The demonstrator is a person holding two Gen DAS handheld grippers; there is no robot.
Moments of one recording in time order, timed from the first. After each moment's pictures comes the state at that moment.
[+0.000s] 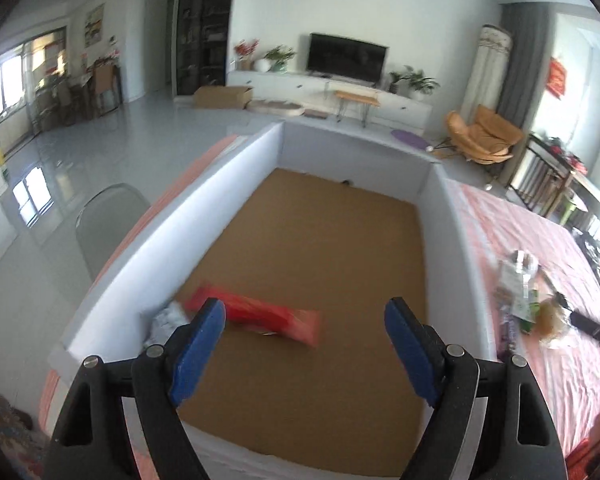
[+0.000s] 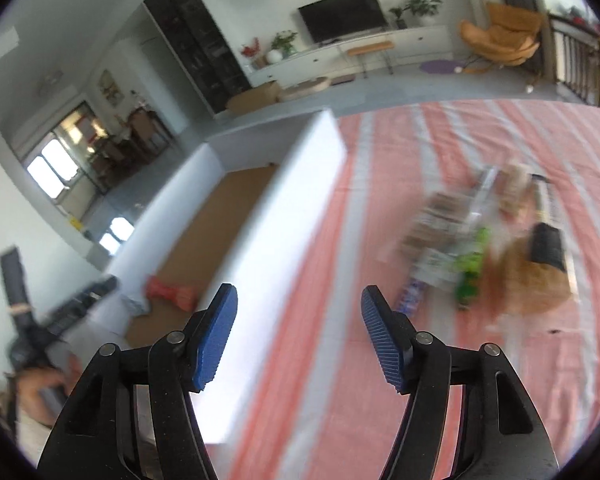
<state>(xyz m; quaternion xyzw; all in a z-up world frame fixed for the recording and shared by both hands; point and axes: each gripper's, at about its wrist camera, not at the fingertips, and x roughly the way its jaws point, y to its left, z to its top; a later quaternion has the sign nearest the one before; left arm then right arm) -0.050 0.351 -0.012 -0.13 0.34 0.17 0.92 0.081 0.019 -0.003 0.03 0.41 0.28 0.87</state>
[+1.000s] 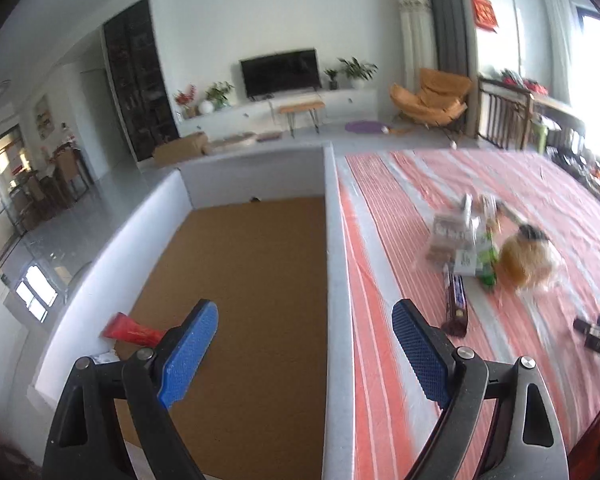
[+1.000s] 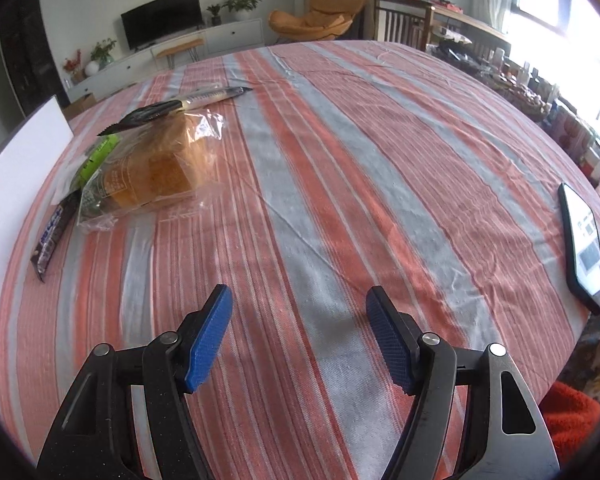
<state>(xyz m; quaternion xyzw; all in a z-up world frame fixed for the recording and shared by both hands) -0.008 0.189 0.000 0.02 0.32 0.14 0.94 0.064 -0.160 -0.096 0.02 0.45 0.00 0.89</state>
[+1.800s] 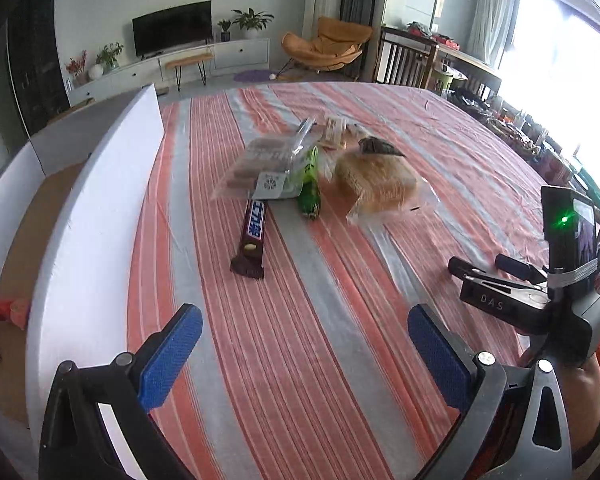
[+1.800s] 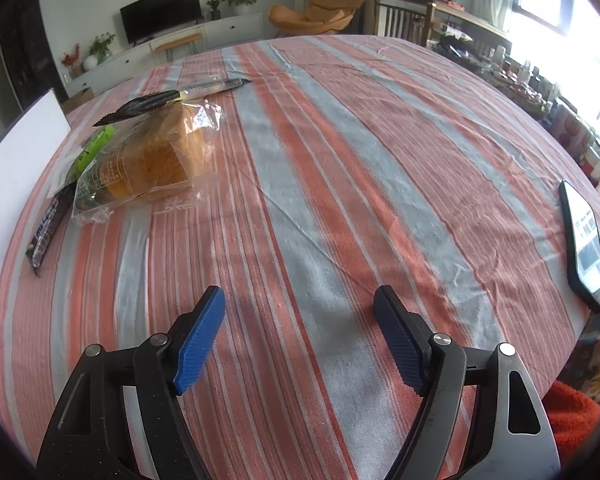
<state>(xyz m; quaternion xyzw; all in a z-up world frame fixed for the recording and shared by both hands) 0.012 0.064 -0.052 -0.01 0.44 -0.06 0.90 0.059 -0.159 -0.098 0.02 0.46 0.00 0.89</state>
